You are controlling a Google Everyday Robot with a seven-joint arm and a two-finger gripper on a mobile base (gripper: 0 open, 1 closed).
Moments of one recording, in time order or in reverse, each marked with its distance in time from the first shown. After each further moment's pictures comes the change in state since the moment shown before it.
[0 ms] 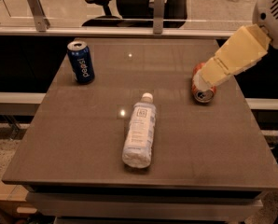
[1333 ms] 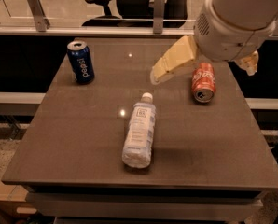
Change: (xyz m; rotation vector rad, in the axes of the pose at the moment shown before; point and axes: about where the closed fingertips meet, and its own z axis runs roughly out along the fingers) arm -0.021 0.033 0.054 0.065 0.120 0.431
